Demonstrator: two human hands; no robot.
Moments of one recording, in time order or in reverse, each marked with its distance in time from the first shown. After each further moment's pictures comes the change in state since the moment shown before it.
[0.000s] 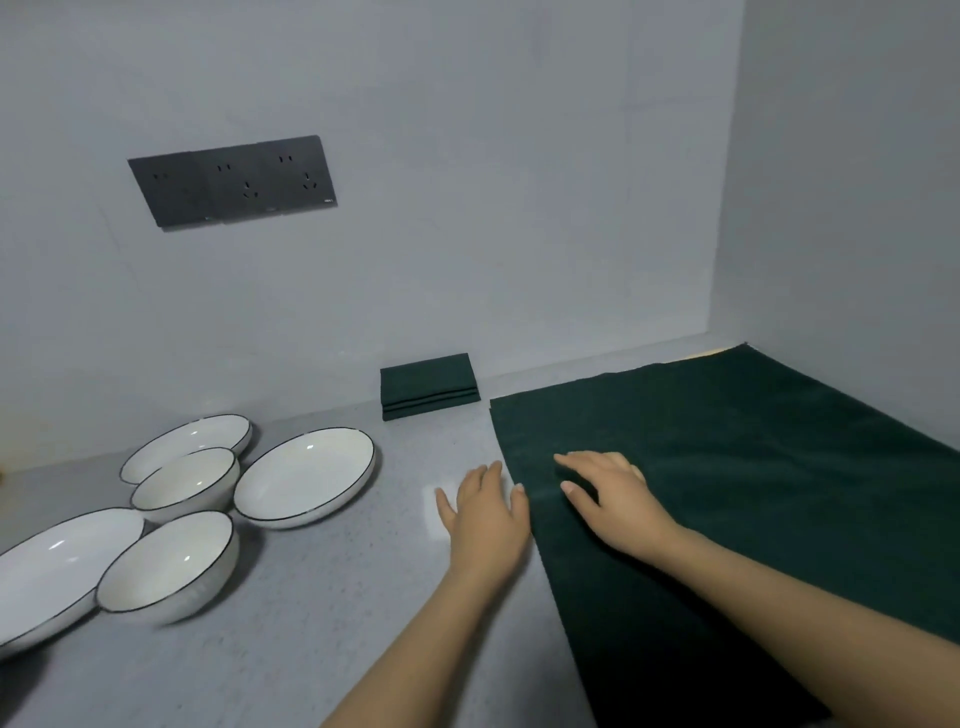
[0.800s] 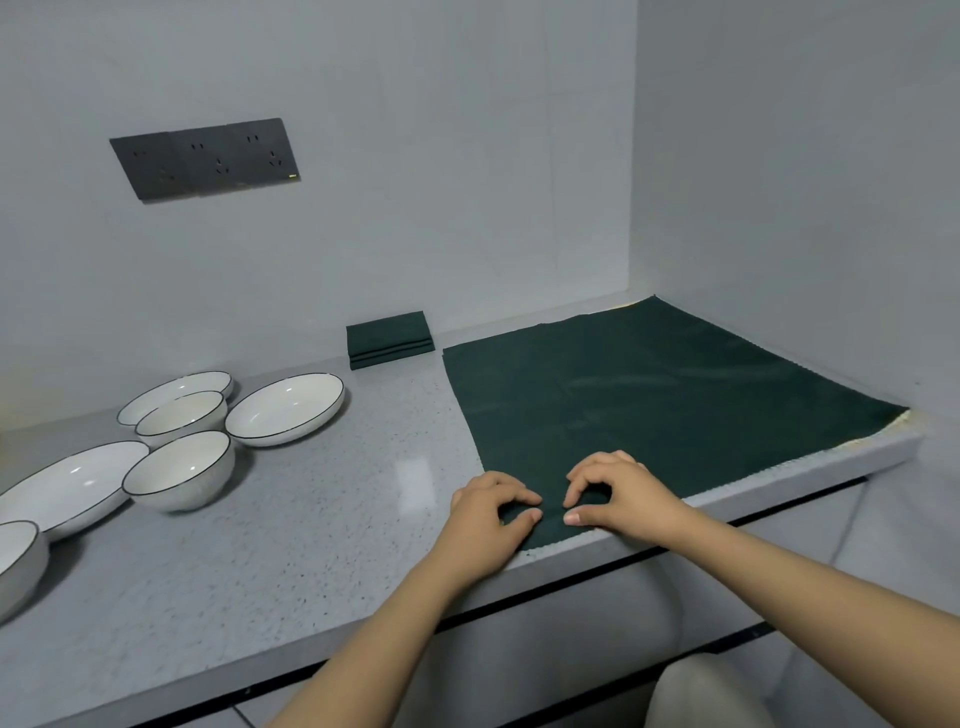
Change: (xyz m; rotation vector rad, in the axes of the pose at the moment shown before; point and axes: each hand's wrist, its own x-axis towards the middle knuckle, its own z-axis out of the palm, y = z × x) left_hand -0.155 0.017 0.000 -0.193 -0.251 0.359; right_hand -0.177 0.005 -0.054 0.138 -0.159 0.035
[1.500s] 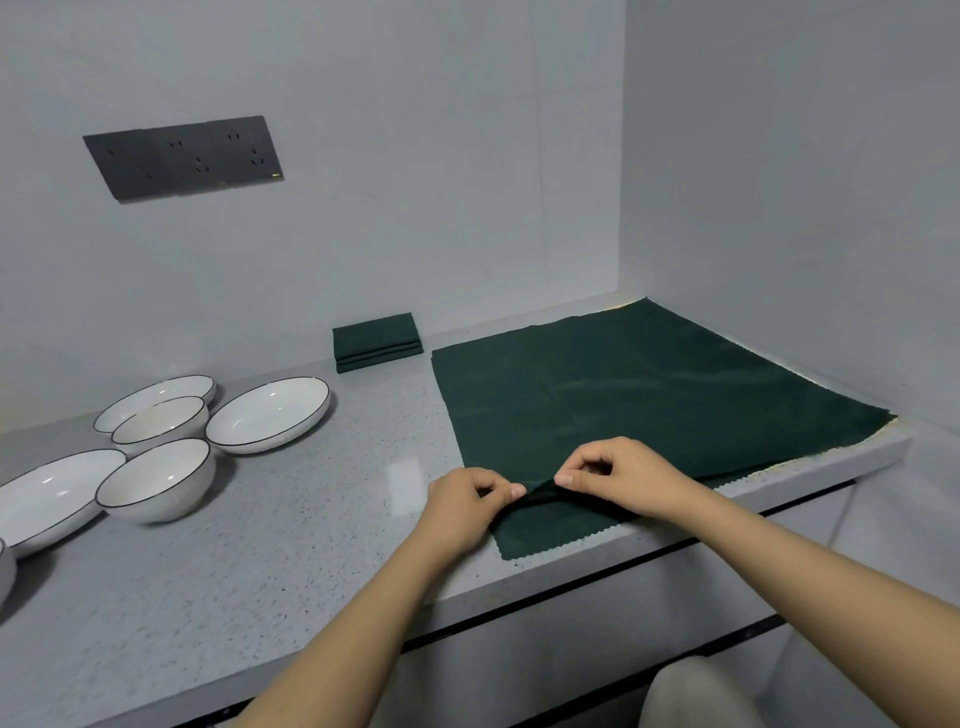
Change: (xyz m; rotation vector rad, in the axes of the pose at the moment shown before) left_hand 0.022 0.005 -0.012 -0.149 -0.009 -0.192; right_hand 0.007 -0.005 -0.030 0.156 0.004 0.039
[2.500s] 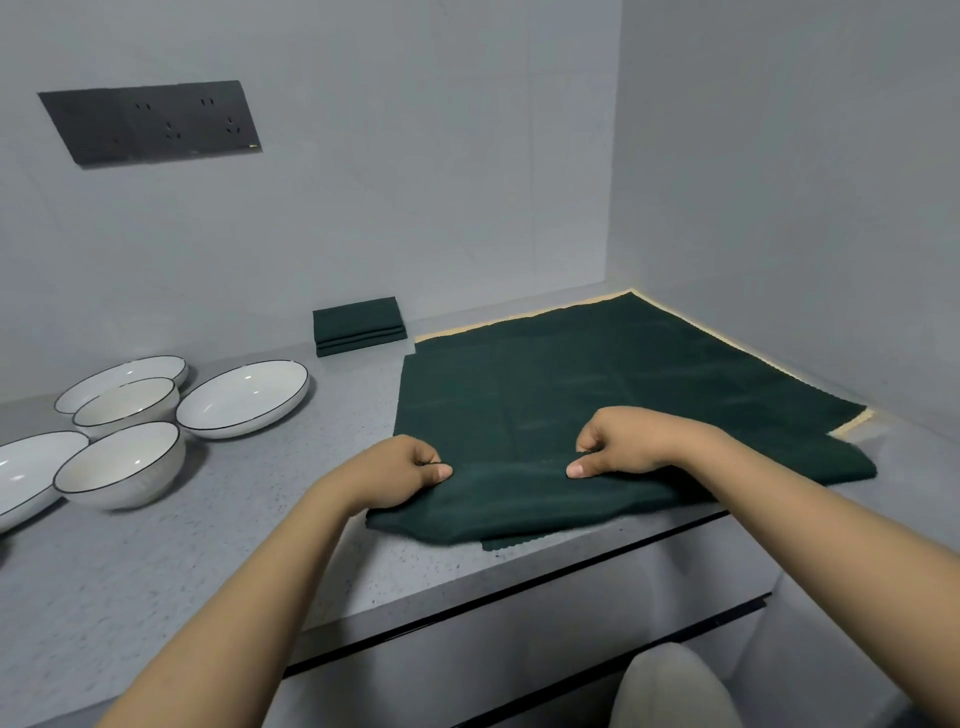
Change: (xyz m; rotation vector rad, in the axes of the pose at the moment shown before) left_hand 0.012 0.007 -0.070 0.353 -0.311 -0.101; right_hand 0.018 -0.012 -0.043 -0.469 -0.352 0.126
